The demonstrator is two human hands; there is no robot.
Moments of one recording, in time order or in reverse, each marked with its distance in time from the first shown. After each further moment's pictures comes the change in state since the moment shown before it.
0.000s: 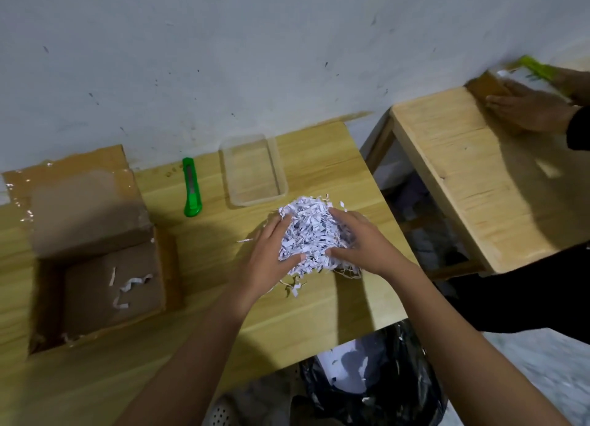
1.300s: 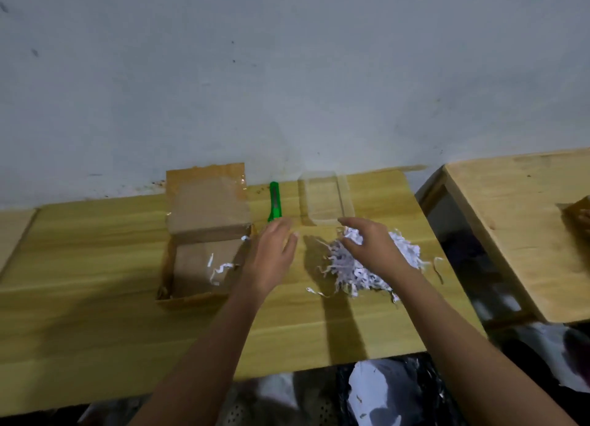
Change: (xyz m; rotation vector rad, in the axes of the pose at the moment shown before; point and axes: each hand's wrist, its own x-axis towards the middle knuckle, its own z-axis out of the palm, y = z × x) left_hand -0.086 -0.012 -0.113 0.043 0.381 -0.053; right_hand -0.016 -0.140 0.038 -0.156 0.175 -0.223
